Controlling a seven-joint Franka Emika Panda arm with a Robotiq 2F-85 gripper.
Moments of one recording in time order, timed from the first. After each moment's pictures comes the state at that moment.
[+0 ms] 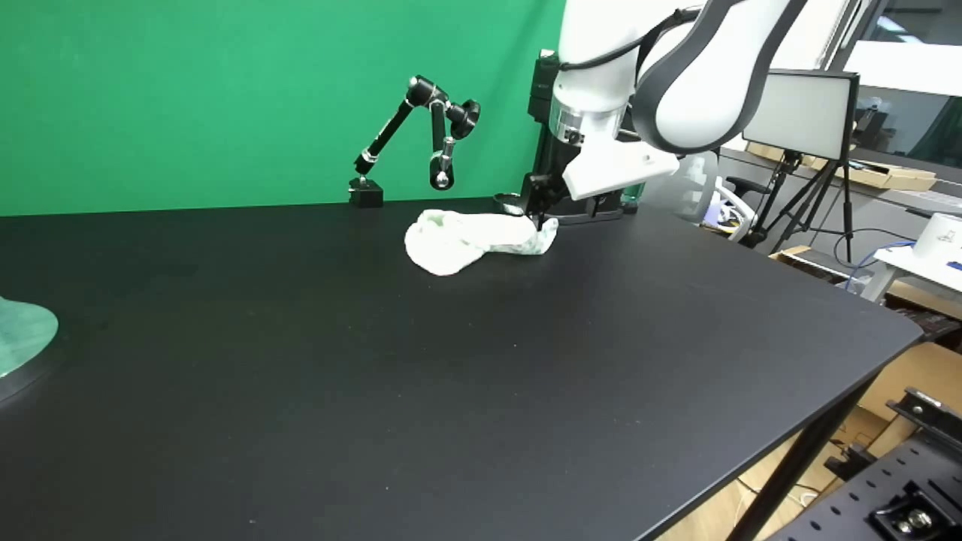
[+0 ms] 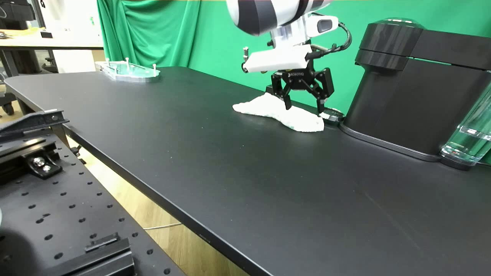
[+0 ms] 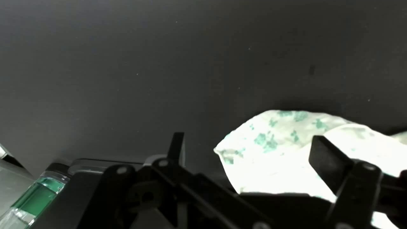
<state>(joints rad) 0.02 0.47 -0.24 -2.21 -1.11 3.00 0.99</state>
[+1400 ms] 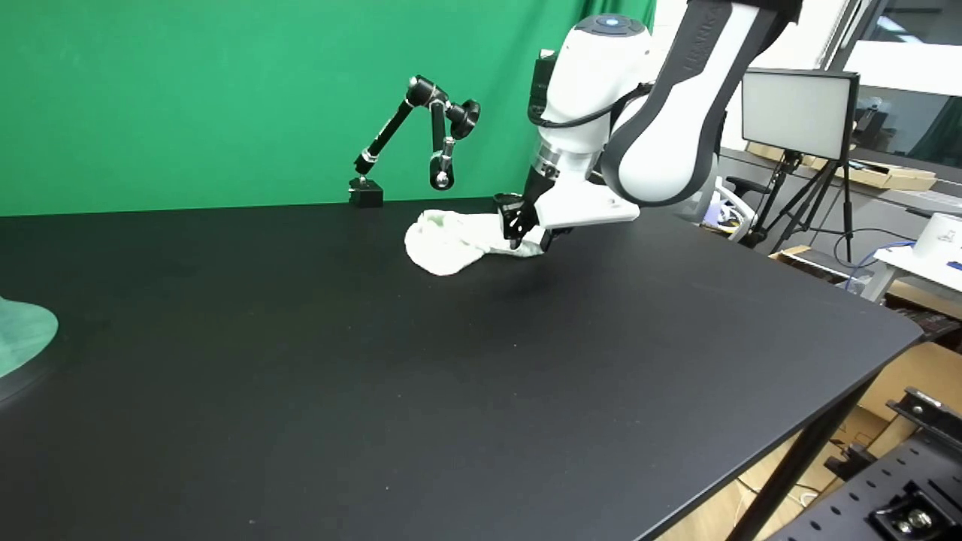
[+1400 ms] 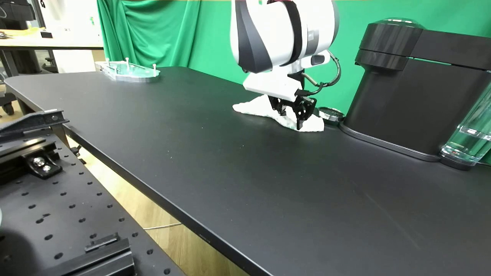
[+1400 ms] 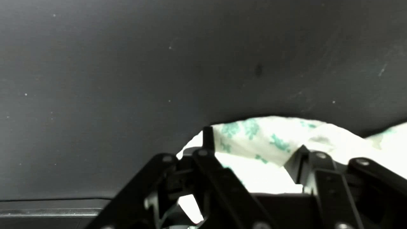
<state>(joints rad) -0.02 0.66 -0.20 -2.10 -1.00 3.20 0.96</state>
